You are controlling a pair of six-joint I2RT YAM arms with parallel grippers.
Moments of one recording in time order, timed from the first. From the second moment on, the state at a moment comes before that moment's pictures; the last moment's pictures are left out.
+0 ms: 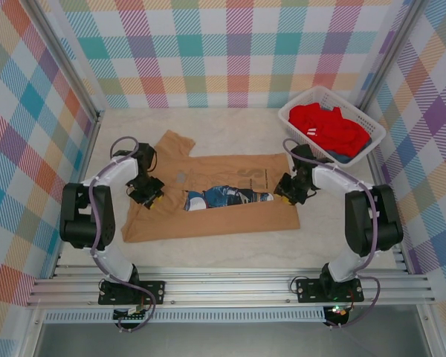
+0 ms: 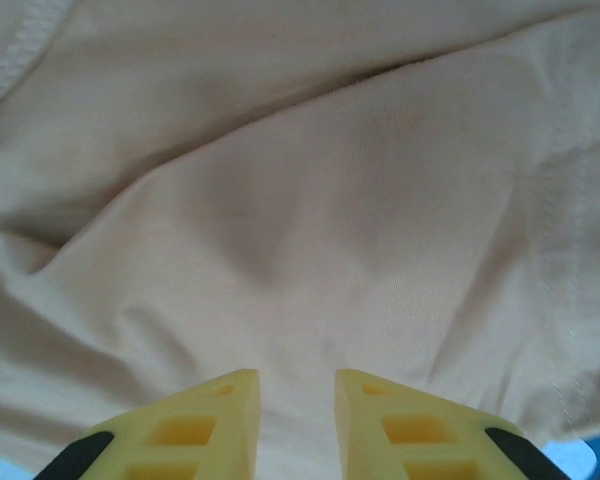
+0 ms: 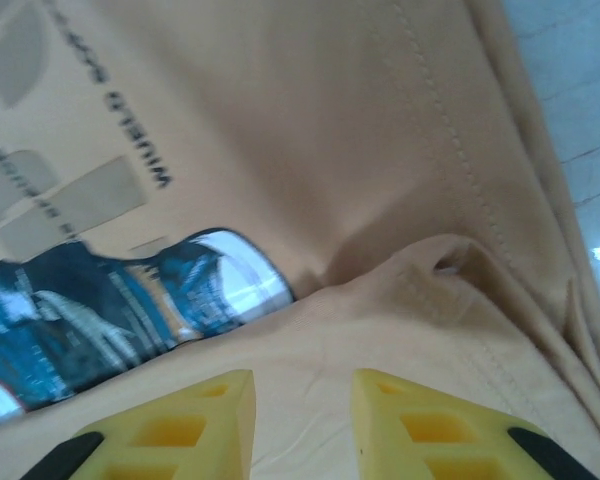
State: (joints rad) left arm -0.10 1.73 1.15 -0.98 0.08 -0.96; right arm 0.26 1.65 1.01 -0.69 -0.29 0.77
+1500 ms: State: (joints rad) left arm -0.19 1.83 1.34 -1.01 0.01 -0.85; right arm 0.25 1.53 0.97 -0.88 -0.02 0.84
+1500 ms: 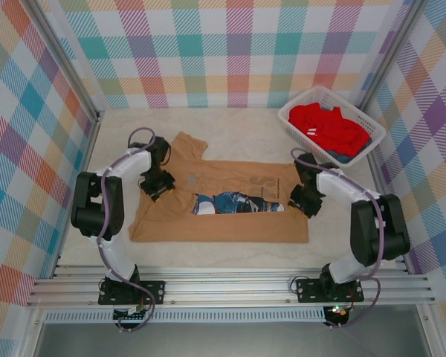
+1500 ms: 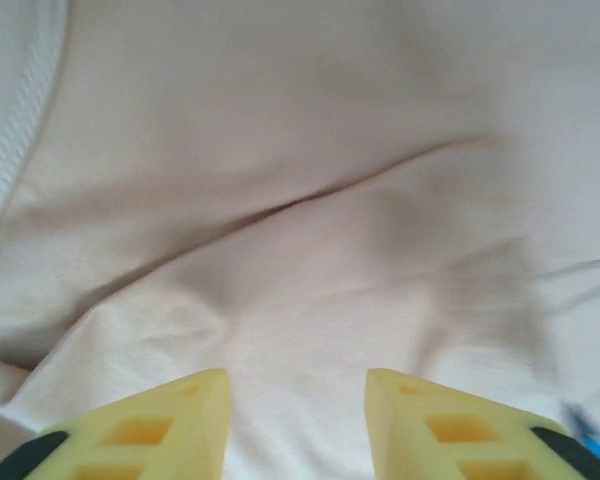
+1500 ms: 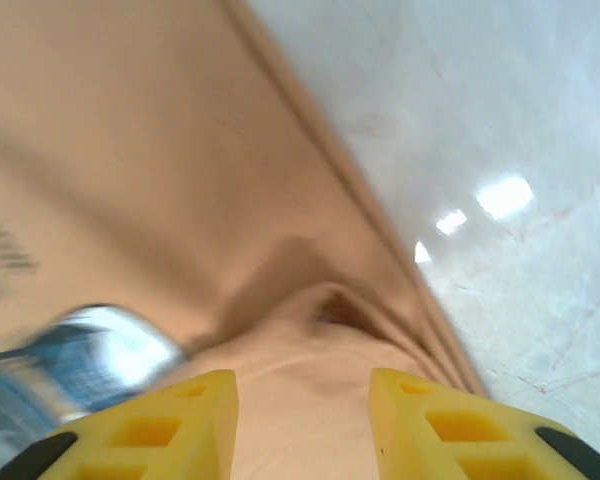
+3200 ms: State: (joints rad) left arm 0.08 1.95 1.56 -0.95 -0.08 -0.78; right arm 0.30 2.07 1.57 -0.67 0.03 0.60
